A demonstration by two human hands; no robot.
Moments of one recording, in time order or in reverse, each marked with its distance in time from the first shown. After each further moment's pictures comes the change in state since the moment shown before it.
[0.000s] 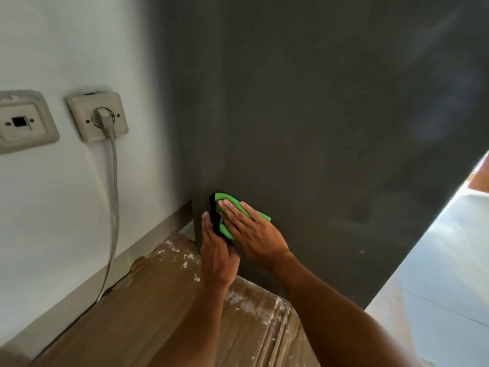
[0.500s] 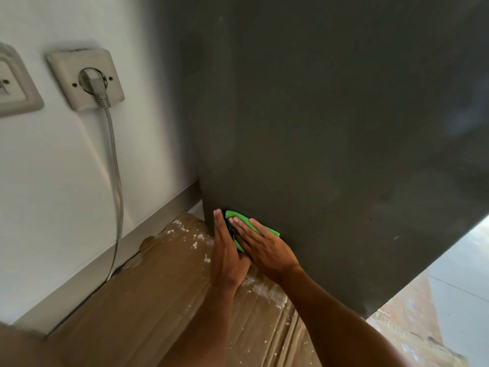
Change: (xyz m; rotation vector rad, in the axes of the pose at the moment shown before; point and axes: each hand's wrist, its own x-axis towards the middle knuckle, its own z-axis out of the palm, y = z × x) left_hand -0.025 -0.043 0.011 0.092 -0.166 -0.061; right_hand -0.043 -0.069 0.054 0.000 -0.110 -0.059
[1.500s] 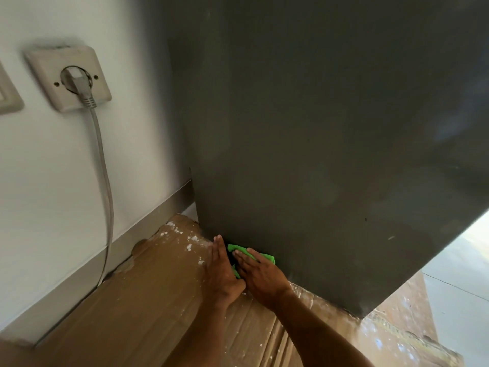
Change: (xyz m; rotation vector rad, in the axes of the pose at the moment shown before) left_hand -0.010 -0.039 0.018 0.275 -0.249 -0.178; right_hand -0.024 -0.046 0.006 0.388 -0.349 -0.073
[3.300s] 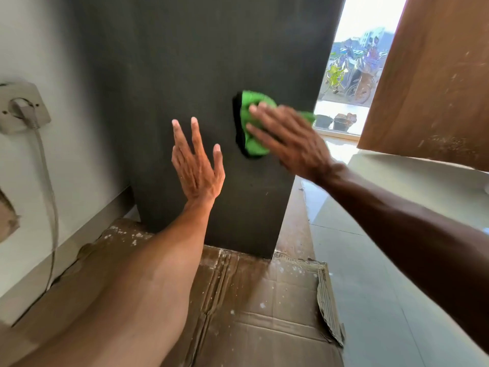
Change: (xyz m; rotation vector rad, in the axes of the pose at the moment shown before) left_hand -0.063 0.233 -0.121 -0.169 0.737 0.591; right_hand -0.230 0.199 -0.263 -0.355 0.718 0.181
